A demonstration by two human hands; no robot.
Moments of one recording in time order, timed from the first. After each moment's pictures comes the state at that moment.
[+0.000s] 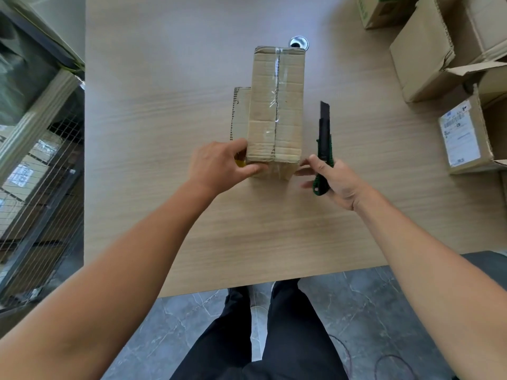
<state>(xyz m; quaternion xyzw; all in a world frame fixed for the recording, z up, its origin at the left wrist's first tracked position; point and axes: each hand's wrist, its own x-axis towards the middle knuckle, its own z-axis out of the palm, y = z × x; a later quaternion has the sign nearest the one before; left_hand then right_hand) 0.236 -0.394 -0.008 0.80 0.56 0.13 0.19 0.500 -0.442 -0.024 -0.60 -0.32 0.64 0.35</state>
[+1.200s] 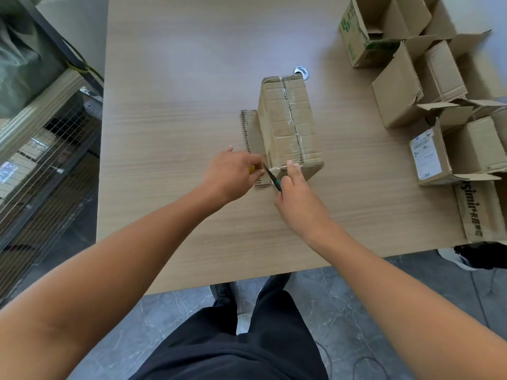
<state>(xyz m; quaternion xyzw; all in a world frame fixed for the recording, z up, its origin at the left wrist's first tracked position) 0.203 -0.415 0.025 0.81 0.53 0.08 0.25 0.370 -0.492 0.042 -0.70 -0.67 0.24 -0.01</state>
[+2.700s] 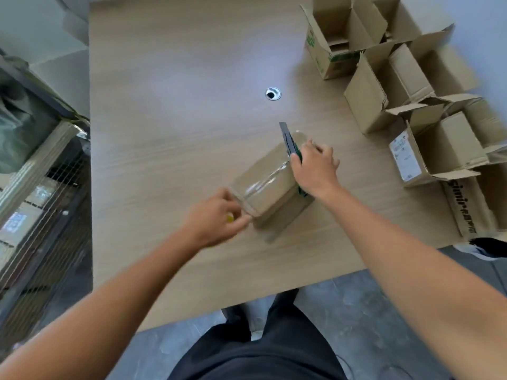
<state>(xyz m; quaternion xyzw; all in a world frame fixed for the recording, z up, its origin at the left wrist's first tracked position) 0.209 -0.436 0.050 0.82 0.49 0.01 0.30 0.469 -0.402 0.054 -0.79 -0.56 0.21 0.09</state>
